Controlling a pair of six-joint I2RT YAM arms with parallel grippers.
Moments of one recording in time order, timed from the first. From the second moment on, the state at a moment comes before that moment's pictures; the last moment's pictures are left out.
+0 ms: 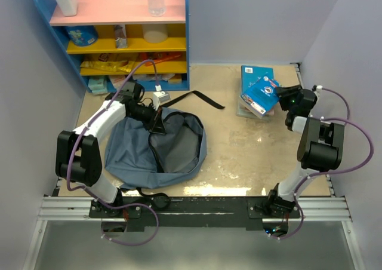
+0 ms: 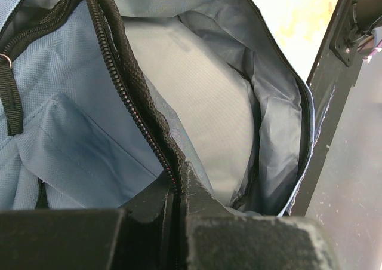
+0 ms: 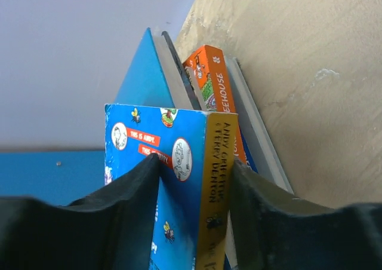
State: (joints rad) left arm -0.22 1.60 1.18 -0.79 0.86 0.43; right arm -0.29 1.77 0.87 0.58 -0.18 0.99
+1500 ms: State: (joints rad) left arm -0.20 1.60 1.18 -0.70 0.75 0.34; right arm 0.37 1.47 0.73 0.78 -0.20 1.16
